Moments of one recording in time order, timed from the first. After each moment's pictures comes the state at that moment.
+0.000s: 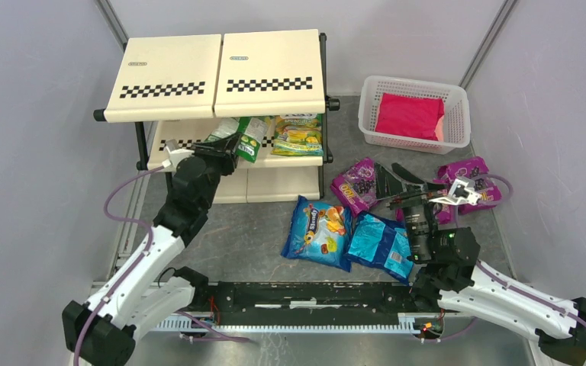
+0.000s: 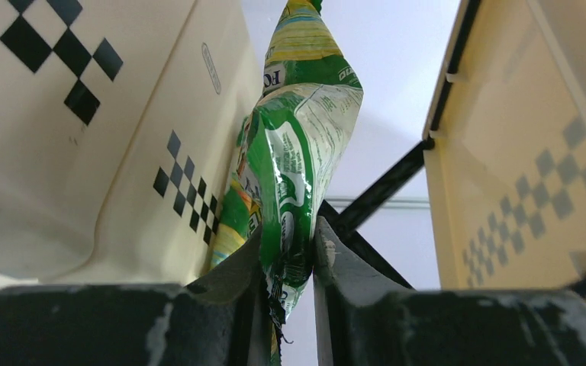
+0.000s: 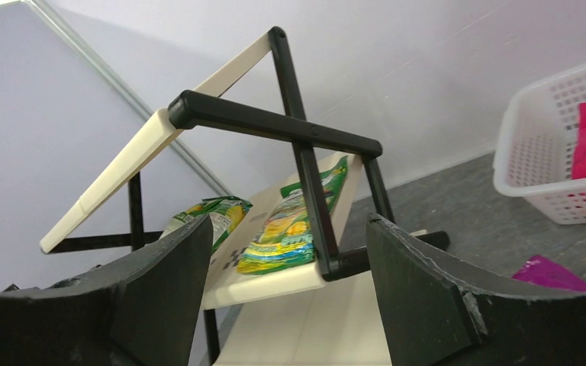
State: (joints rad) left arm -0.44 0.84 0.70 0.08 -0.32 -1.49; right arm 1.07 0.48 0.44 0.58 0.81 0.33
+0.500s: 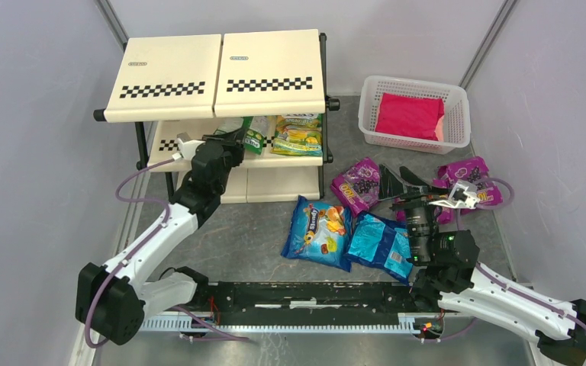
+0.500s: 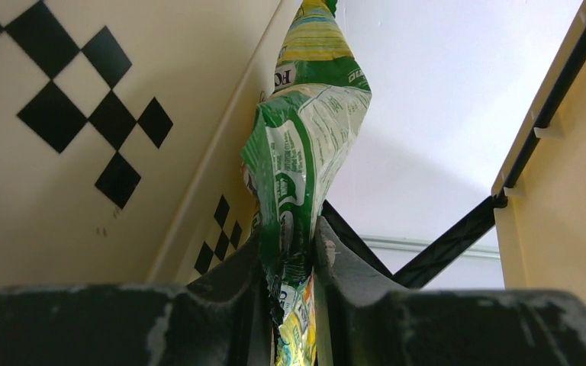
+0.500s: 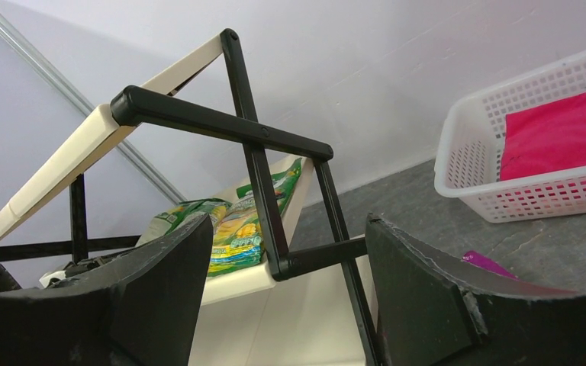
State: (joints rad) left arm -0.44 1.08 0.77 0.12 -0.41 -1.49; right arm 1.07 0.43 0.39 0.58 0.90 0.23
